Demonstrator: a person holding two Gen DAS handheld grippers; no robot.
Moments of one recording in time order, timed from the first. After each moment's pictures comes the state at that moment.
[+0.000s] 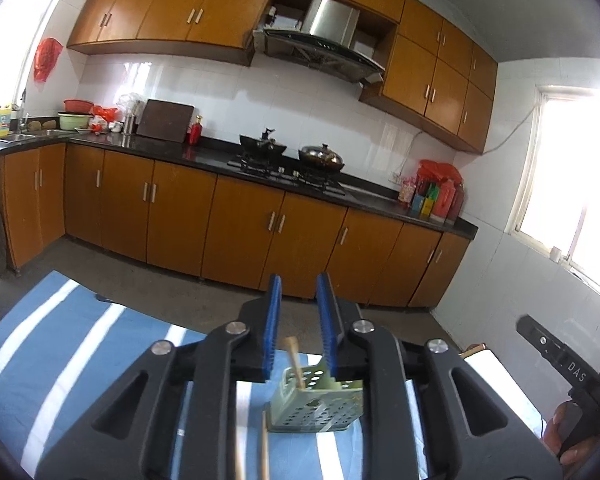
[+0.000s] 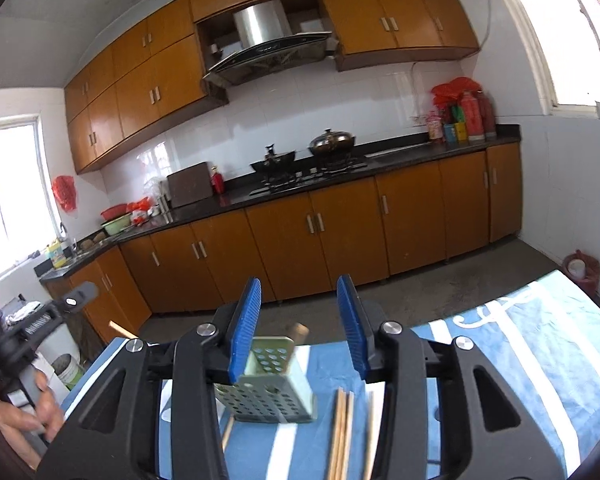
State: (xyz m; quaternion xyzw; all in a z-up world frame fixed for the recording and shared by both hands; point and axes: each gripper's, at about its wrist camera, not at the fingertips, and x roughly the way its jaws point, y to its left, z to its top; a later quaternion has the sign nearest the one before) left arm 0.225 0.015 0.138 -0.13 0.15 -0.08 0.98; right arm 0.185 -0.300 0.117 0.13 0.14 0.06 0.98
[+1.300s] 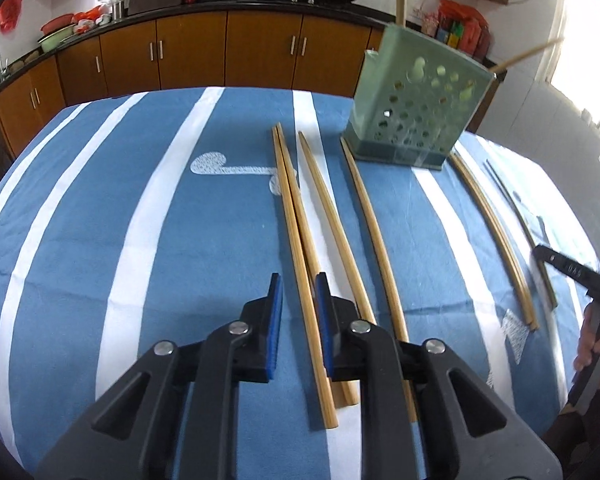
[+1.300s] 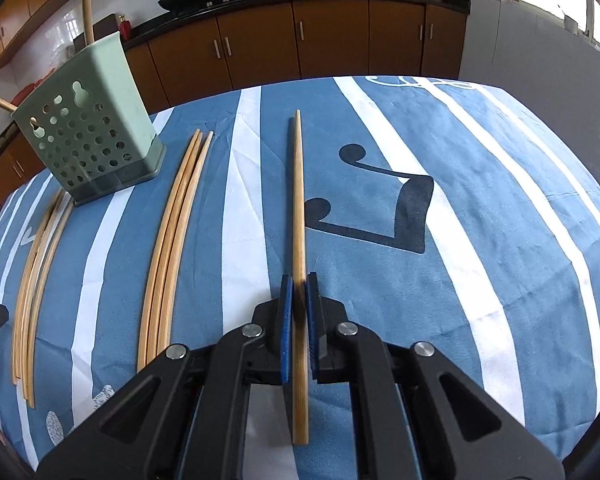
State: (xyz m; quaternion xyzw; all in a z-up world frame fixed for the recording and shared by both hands) left arm 0.180 0.029 -0.077 -0.04 0.43 -0.08 0.90; right arm 0.191 -0.312 -0.103 0.09 0.42 -0.05 0.90
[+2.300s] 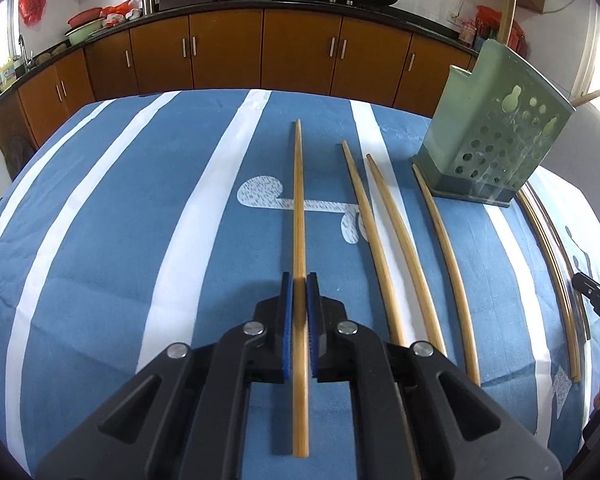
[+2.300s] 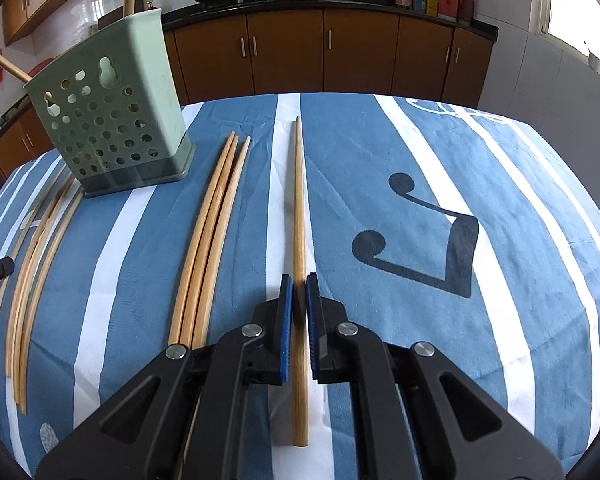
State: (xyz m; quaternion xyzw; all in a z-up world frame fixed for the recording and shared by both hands) left arm 0.234 0.060 -0.089 -0.04 0.43 -0.01 0.90; right arm 0.211 -0.283 -0.102 0.04 0.41 -0.03 0.91
